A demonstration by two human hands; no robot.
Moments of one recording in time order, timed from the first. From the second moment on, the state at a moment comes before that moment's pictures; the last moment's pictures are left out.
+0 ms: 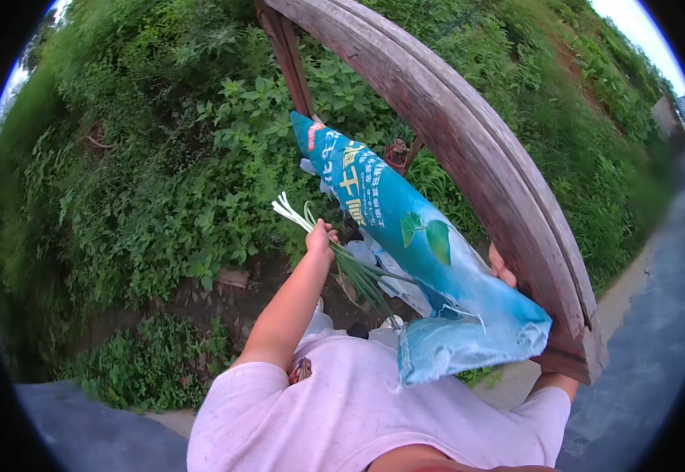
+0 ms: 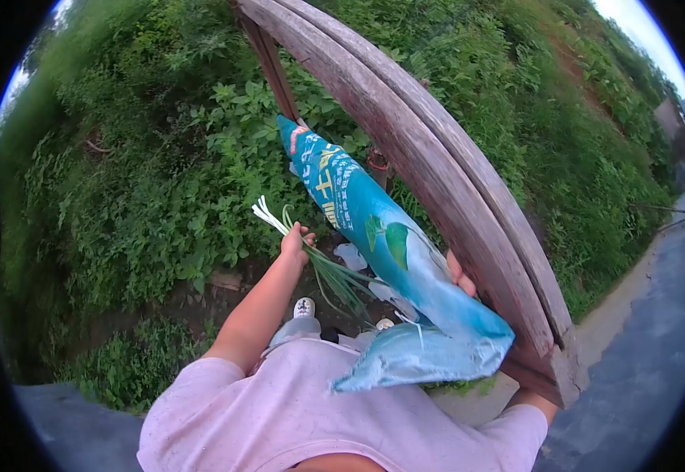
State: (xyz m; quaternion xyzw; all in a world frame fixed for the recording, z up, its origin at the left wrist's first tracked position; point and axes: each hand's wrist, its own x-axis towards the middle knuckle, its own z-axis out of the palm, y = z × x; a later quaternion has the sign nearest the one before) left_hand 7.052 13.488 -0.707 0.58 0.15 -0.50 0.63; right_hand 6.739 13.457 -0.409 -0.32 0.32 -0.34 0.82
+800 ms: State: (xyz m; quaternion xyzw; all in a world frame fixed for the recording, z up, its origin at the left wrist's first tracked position) left_hand 6.970 13.478 -0.612 0.26 0.00 -0.65 0.71; right_hand 6.690 13.496 -0.410 -0.26 0.35 -0.45 0.78
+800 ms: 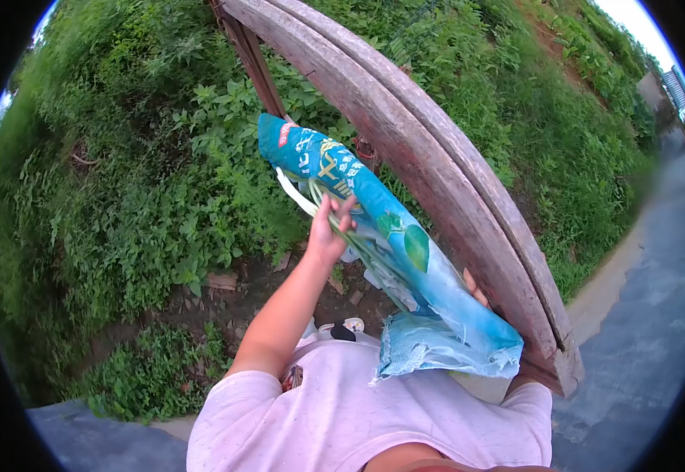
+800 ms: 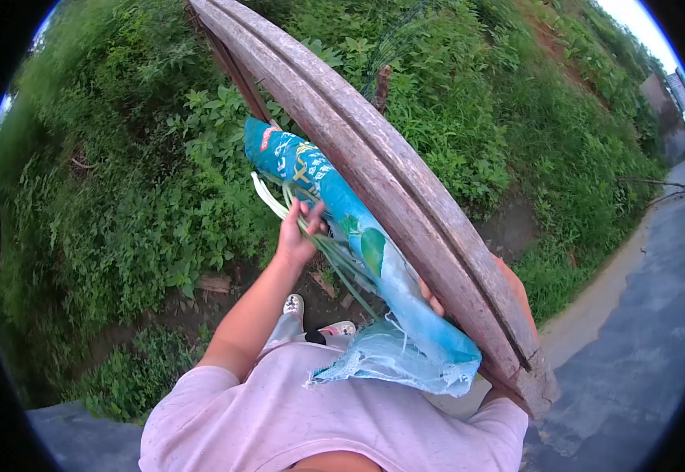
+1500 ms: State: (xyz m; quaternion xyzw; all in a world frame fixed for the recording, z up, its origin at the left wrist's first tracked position) left_hand 6.948 13.403 -0.527 0.40 -0.44 -0.43 0.68; right_hand 6.716 13.592 -0.303 -0.85 0.52 -0.04 -0.13
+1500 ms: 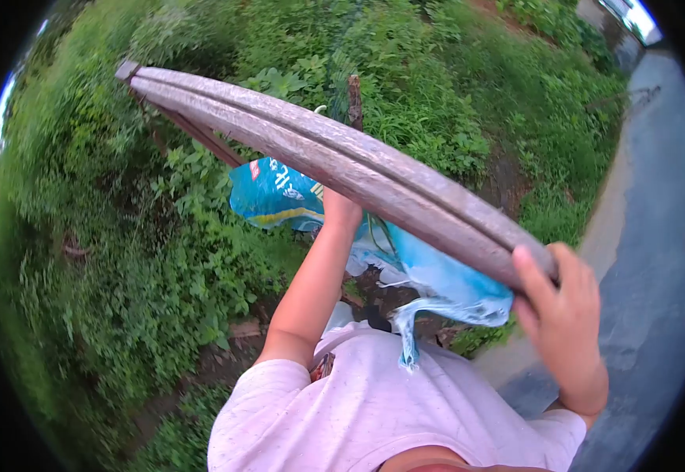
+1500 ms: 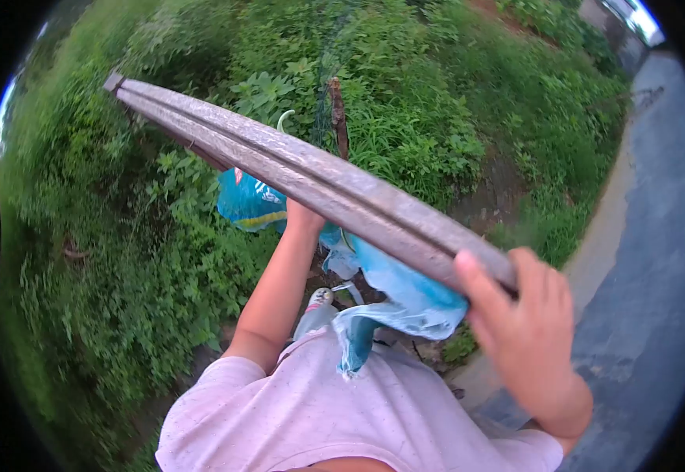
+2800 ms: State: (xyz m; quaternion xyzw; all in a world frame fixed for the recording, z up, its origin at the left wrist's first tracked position) left_hand 7.173 13.316 -0.422 0.12 -0.12 -0.87 0.47; right_hand 6.805 13.646 -0.266 -0.63 0.77 -0.05 -0.13
